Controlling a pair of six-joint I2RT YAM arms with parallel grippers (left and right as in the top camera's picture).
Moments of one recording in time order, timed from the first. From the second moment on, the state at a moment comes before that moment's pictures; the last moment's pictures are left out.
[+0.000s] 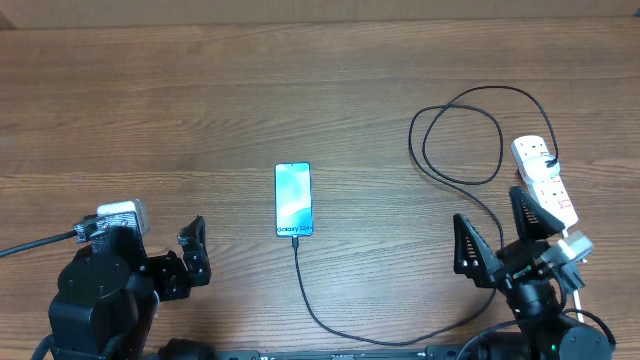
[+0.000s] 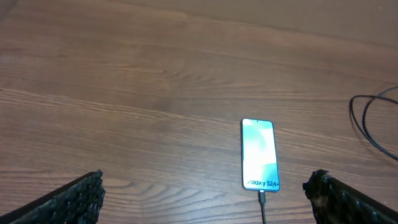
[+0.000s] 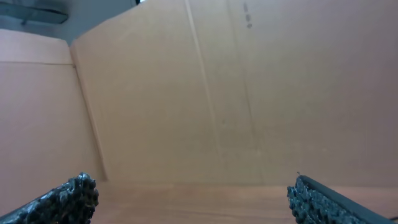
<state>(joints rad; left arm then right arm) -0.20 0.62 1.19 -1.18 -0.18 -0.30 -0.02 0.02 0.29 0.04 -0.40 0.38</state>
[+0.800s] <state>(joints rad) -0.20 0.62 1.19 -1.18 -0.18 -0.30 -0.02 0.01 0.02 0.28 -0.28 0.38</state>
